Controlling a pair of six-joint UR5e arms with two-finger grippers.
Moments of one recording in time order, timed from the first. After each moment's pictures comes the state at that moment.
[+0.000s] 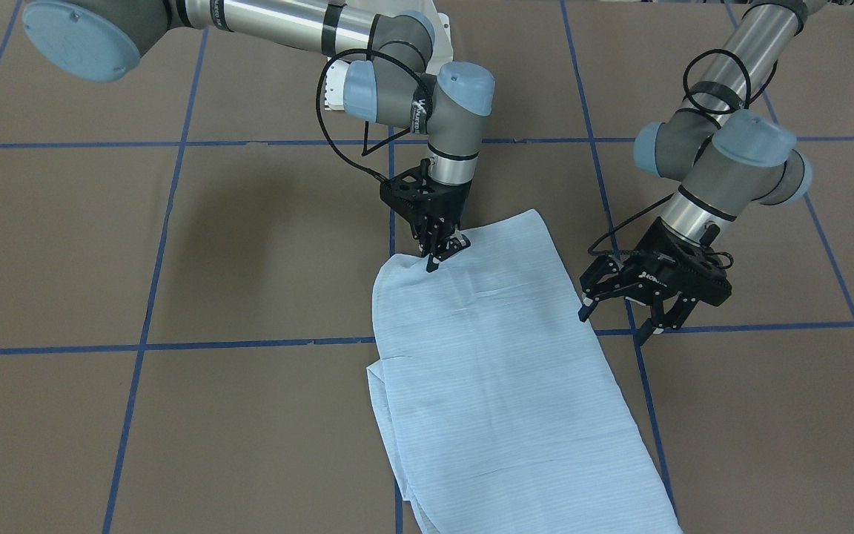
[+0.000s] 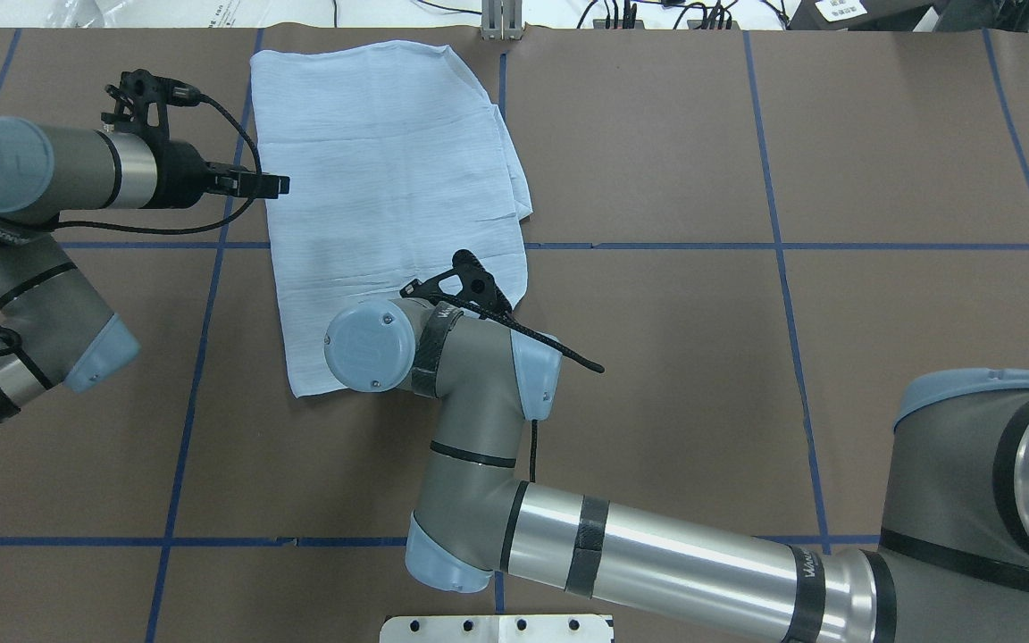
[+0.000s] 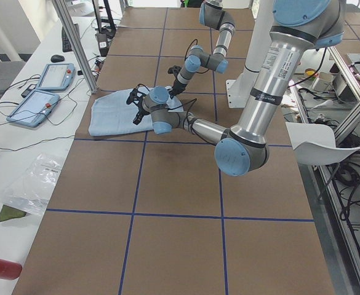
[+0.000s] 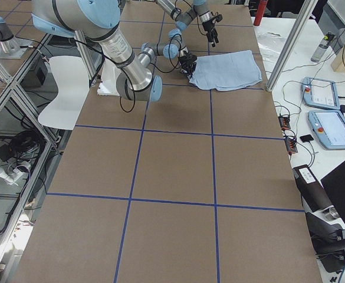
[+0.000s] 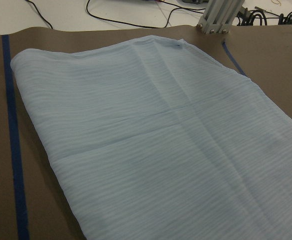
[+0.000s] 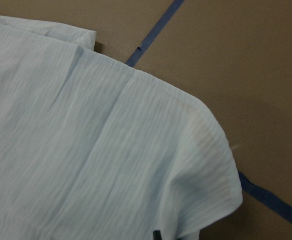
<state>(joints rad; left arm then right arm) -0.85 -1.95 -1.43 -2.59 -1.87 -0.90 0.34 -0.54 1.19 -1.52 1.36 2.29</state>
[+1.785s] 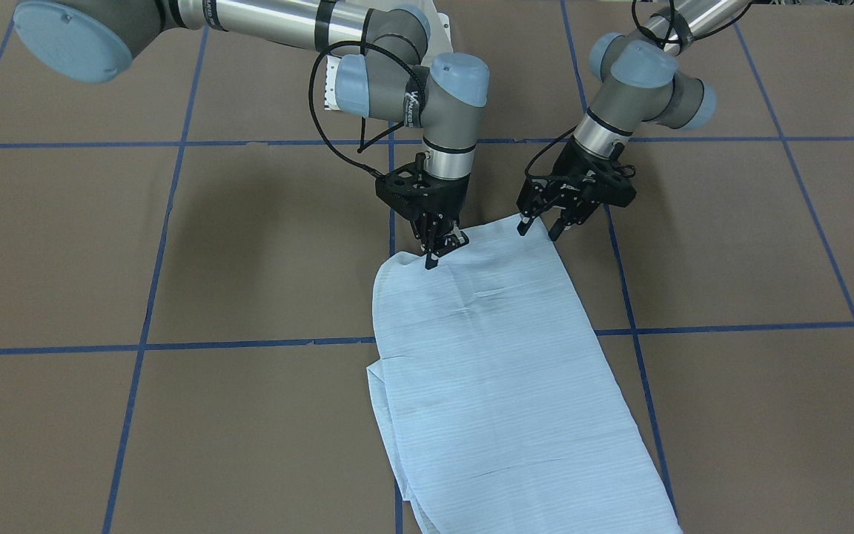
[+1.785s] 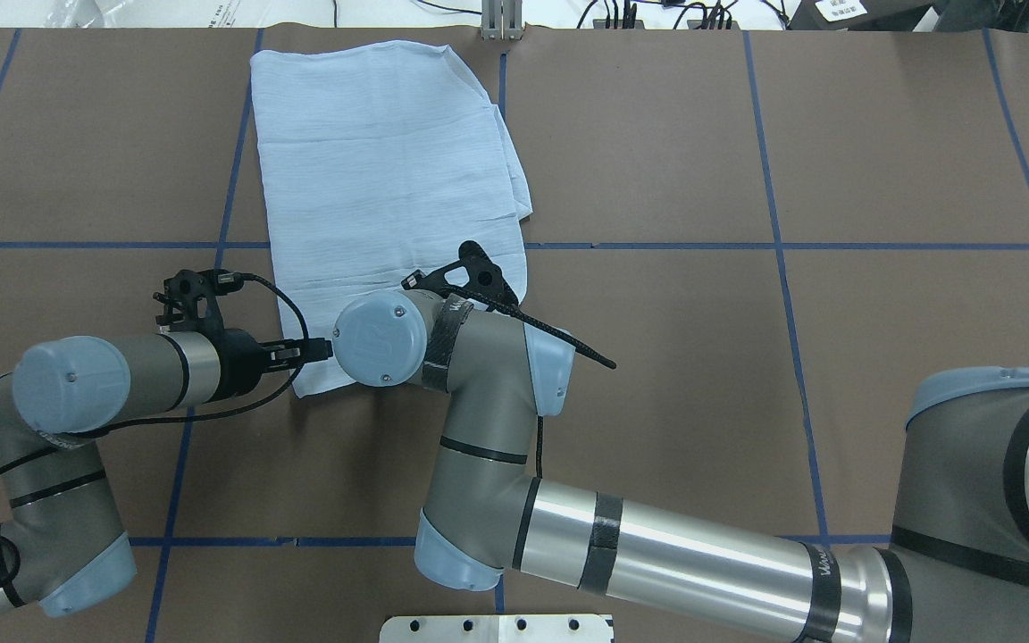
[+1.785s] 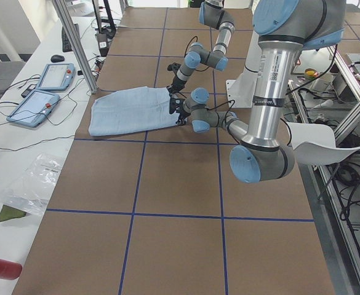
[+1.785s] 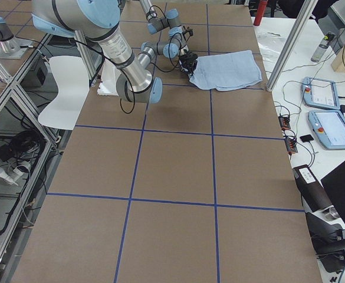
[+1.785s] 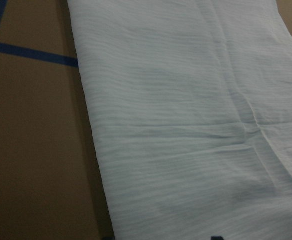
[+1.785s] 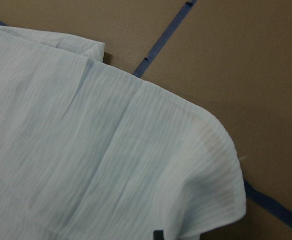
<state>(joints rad) -0.47 -1.76 -1.72 -2.44 -1.62 -1.40 0.35 -0.56 1.25 -1.51 1.36 2.29</state>
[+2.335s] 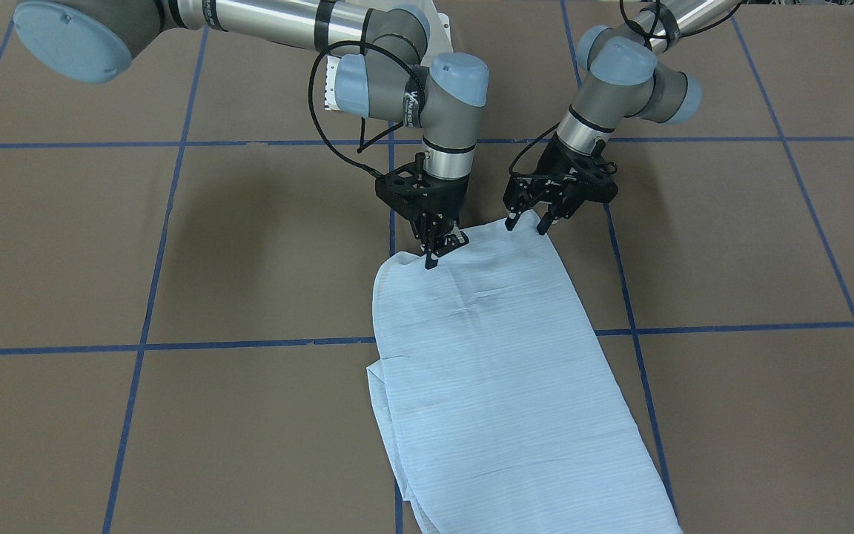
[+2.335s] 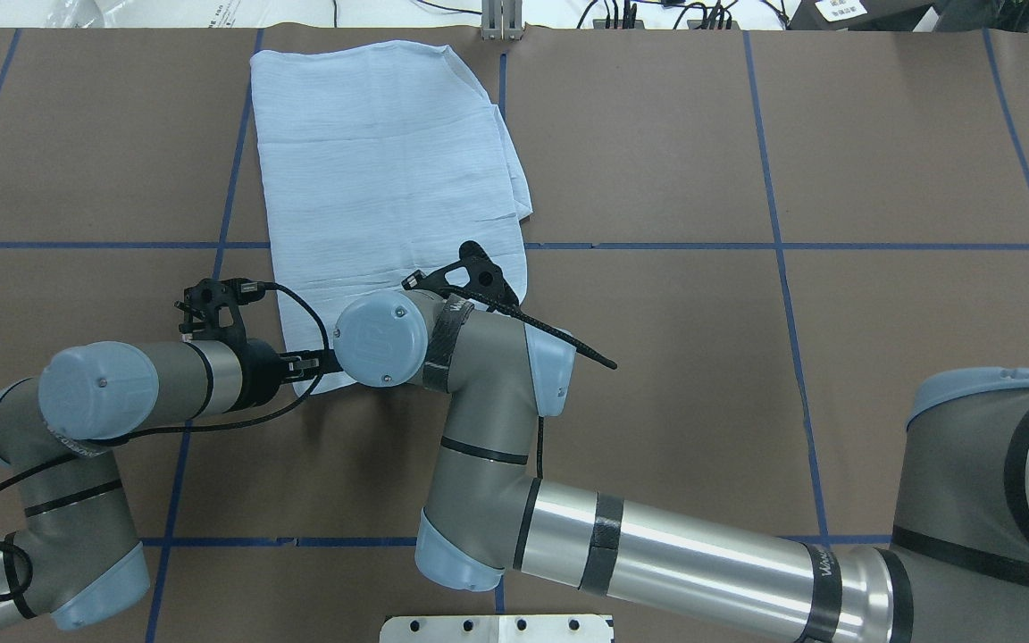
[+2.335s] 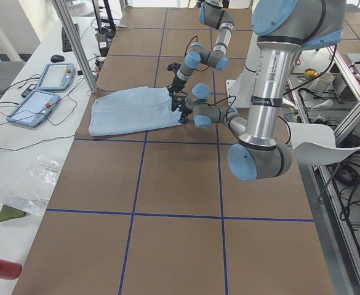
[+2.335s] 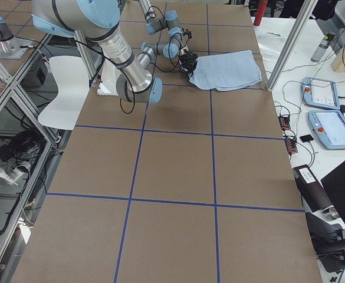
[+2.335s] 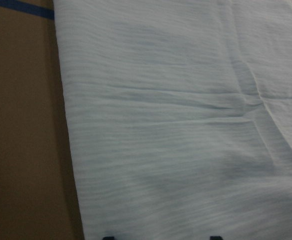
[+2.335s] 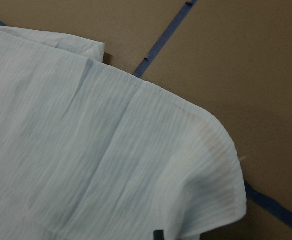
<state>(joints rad) -0.45 -1.77 -1.77 -2.32 -1.62 -1.41 0.35 -0.56 1.25 -1.51 1.36 2.29</state>
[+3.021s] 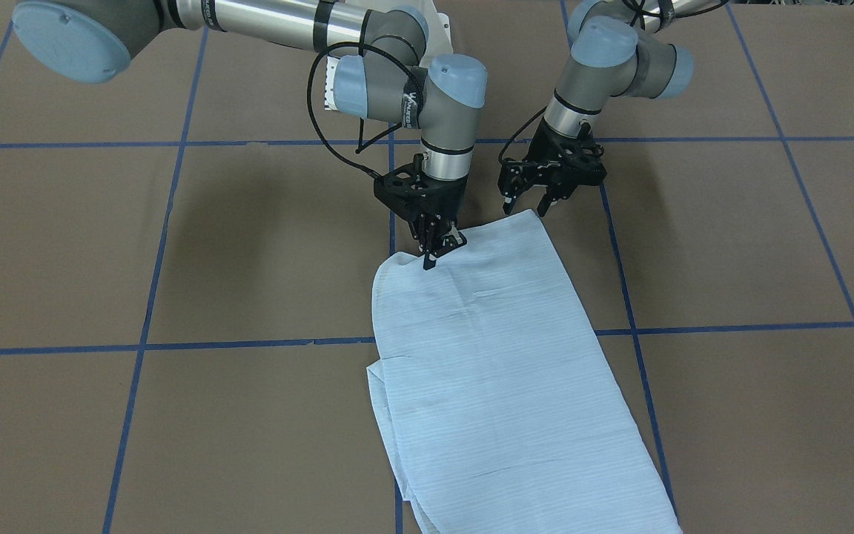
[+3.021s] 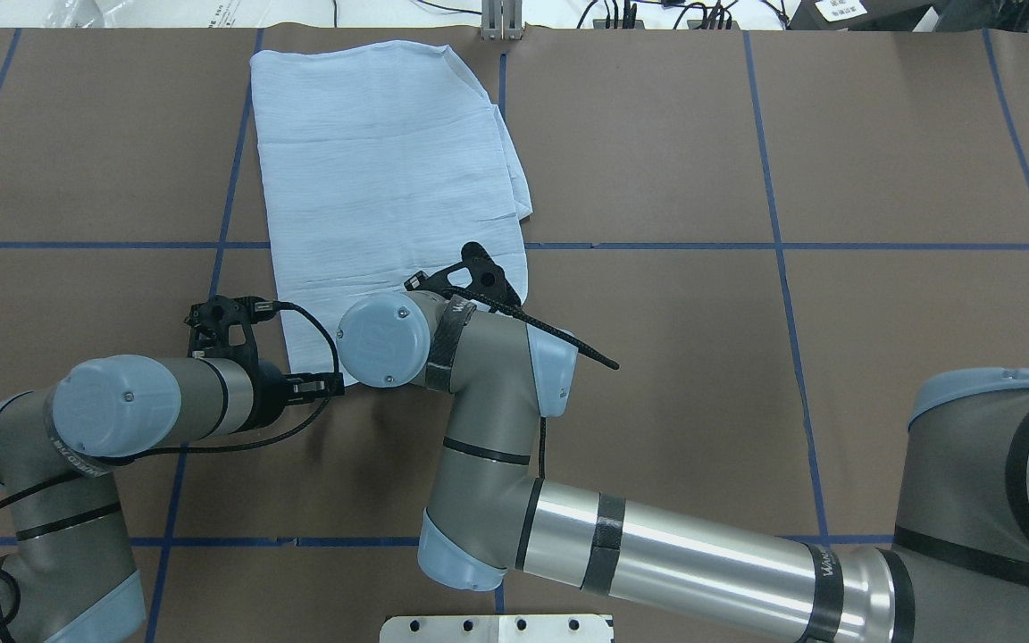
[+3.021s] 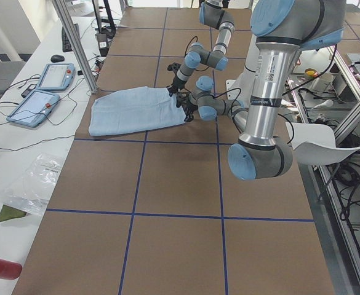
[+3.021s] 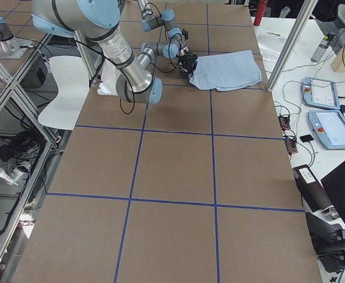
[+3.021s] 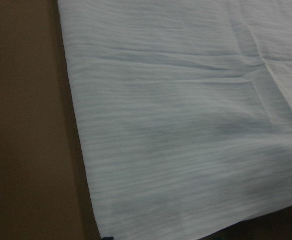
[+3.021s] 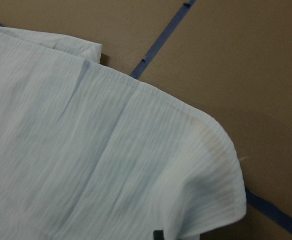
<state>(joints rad) -0.41 -1.77 -1.84 -2.14 -1.62 -1.40 0.35 -0.57 1.25 -1.51 1.36 2.29</state>
